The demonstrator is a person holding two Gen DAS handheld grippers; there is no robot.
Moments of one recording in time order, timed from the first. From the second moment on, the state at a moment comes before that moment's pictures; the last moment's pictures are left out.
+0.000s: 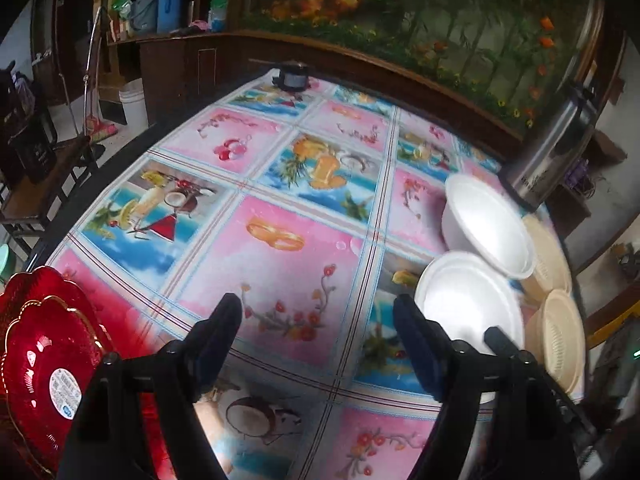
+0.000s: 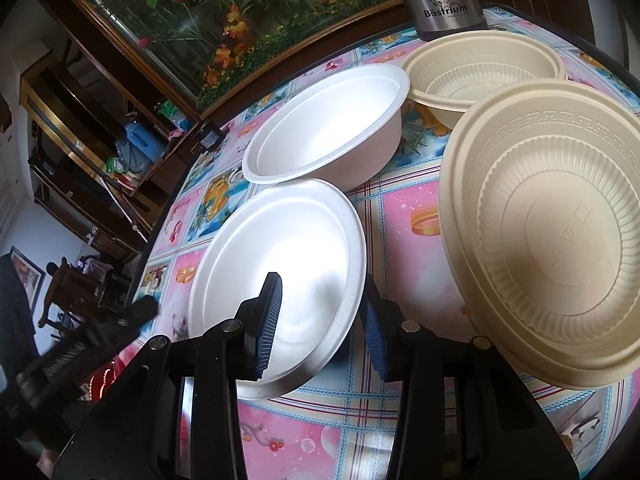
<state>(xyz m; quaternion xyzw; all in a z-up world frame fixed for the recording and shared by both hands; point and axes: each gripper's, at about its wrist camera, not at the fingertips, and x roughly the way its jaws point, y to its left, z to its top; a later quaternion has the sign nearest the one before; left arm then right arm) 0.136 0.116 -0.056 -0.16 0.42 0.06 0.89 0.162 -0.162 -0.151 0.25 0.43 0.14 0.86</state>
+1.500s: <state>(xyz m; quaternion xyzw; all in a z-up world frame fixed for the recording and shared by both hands) 0.182 0.064 -0.092 -0.22 0.52 0.02 0.82 0.174 -0.177 -0.188 0.39 0.50 0.20 0.75</state>
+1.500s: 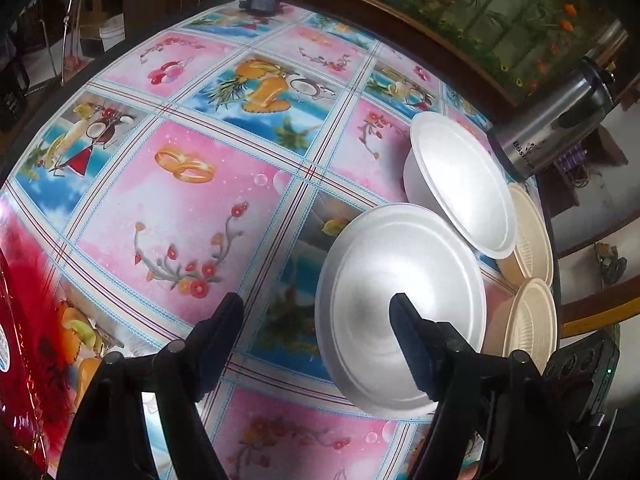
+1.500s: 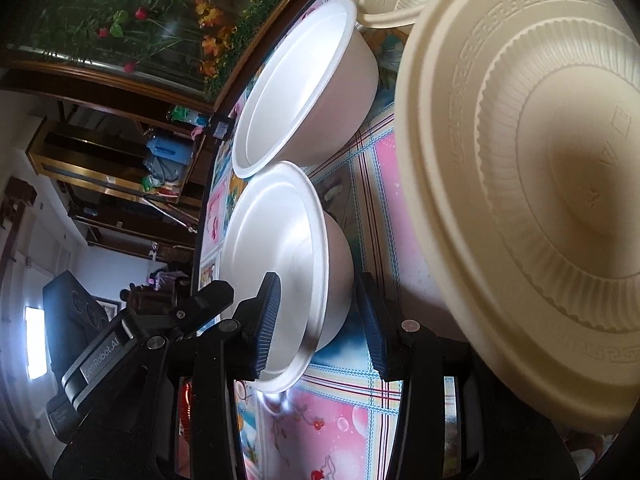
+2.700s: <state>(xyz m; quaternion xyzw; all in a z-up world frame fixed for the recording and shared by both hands) 0.154 0.069 -0.100 -0.22 0.51 -0.01 0.83 0.170 -0.184 -0.182 0.37 0.50 0.19 0.76</state>
